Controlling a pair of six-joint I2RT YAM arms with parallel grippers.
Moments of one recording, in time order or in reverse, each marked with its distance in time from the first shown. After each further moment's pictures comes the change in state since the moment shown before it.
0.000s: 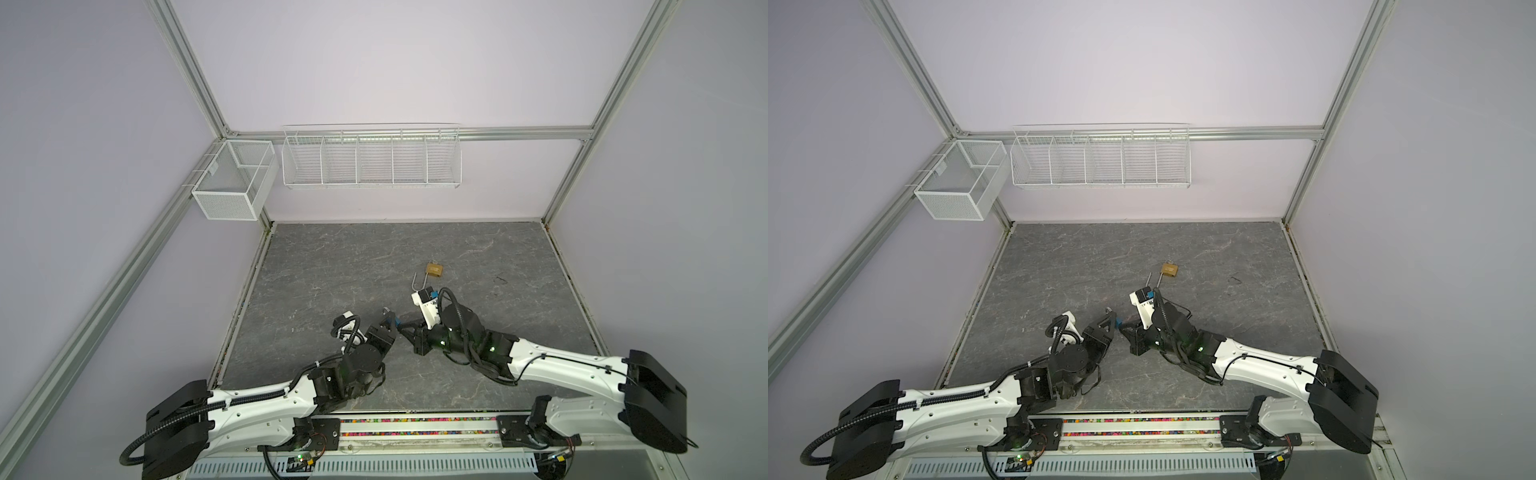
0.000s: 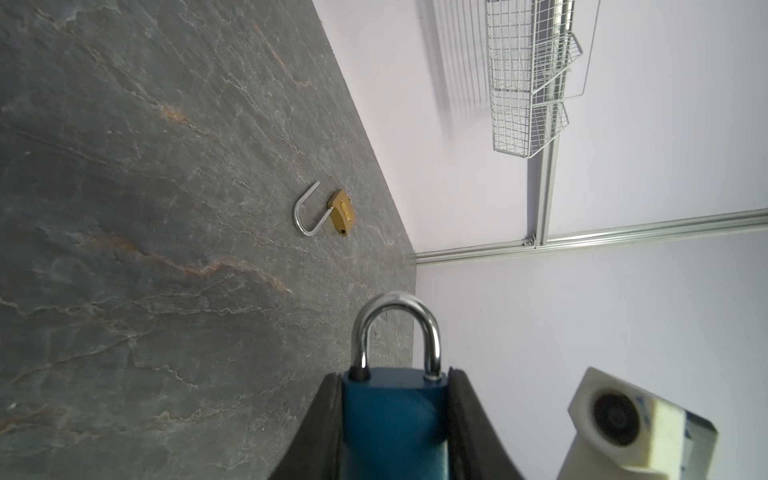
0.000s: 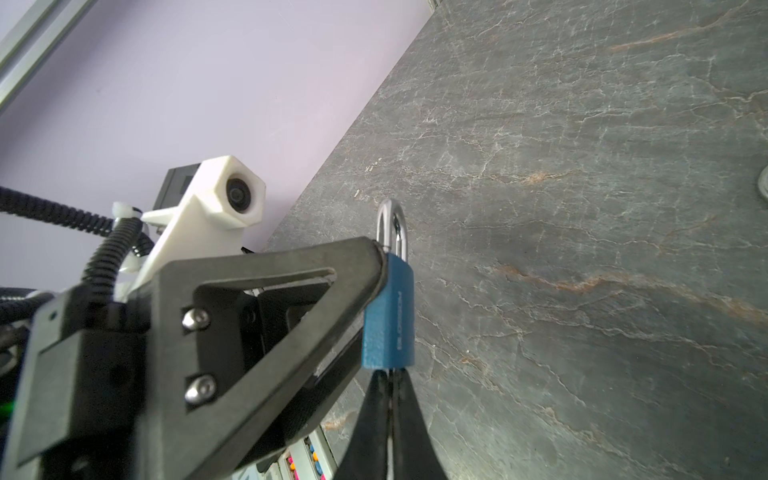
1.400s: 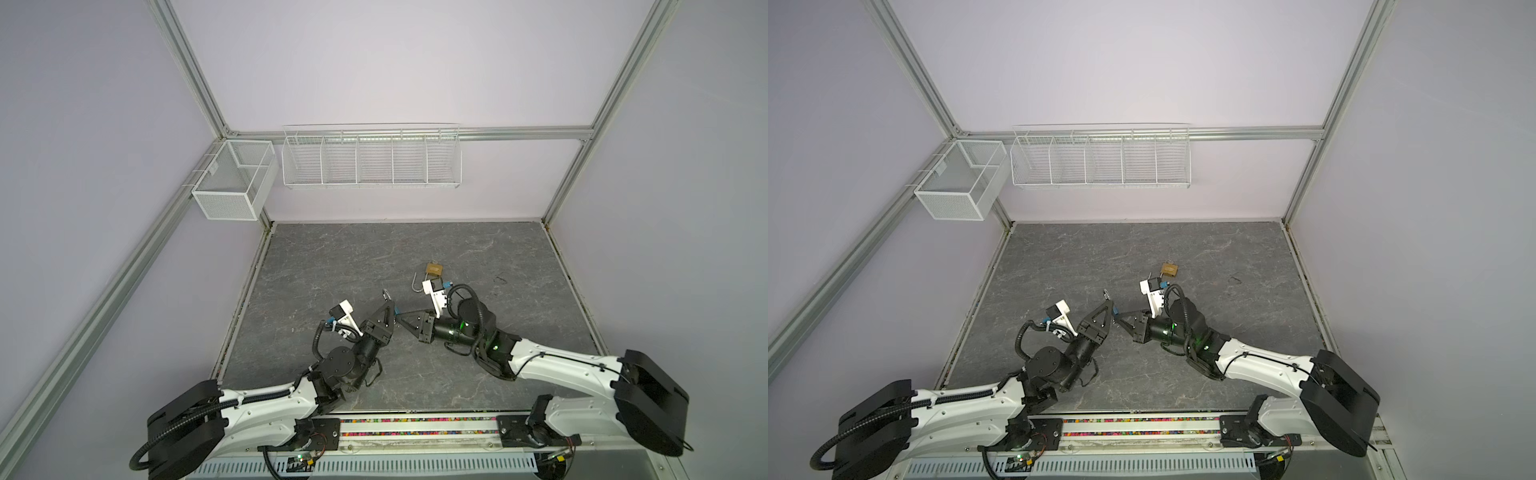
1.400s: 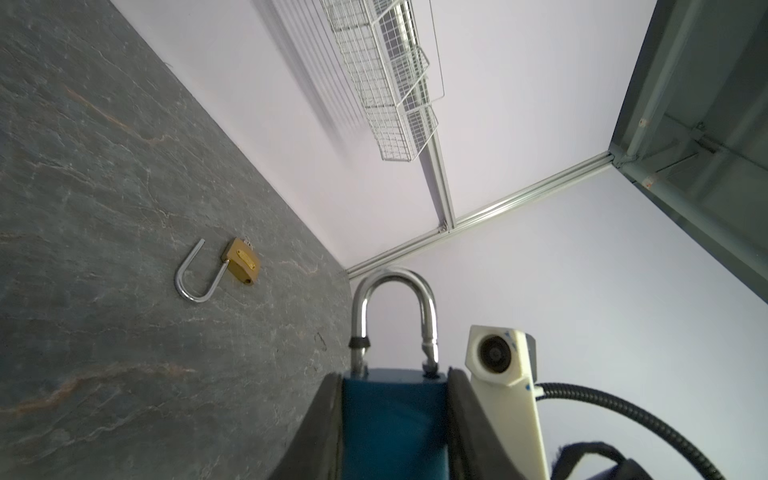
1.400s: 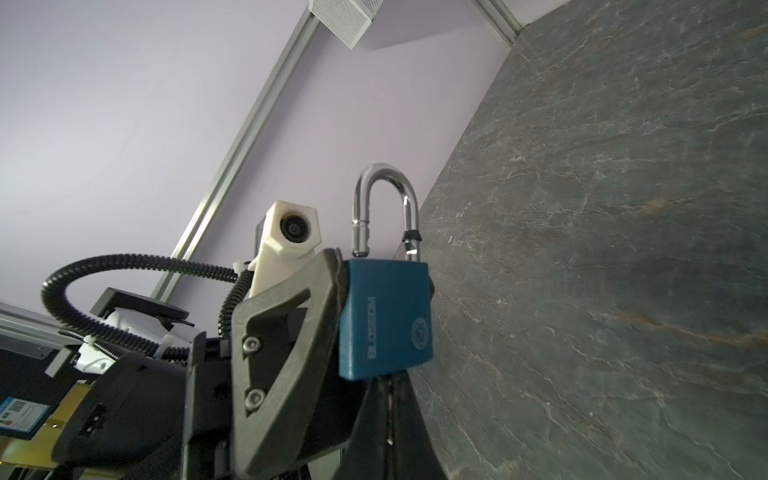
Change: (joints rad) left arm 0.079 0.004 -0.100 0.486 0.177 0.381; right arm -0.088 -0.031 -0.079 0.294 -0.182 0.253
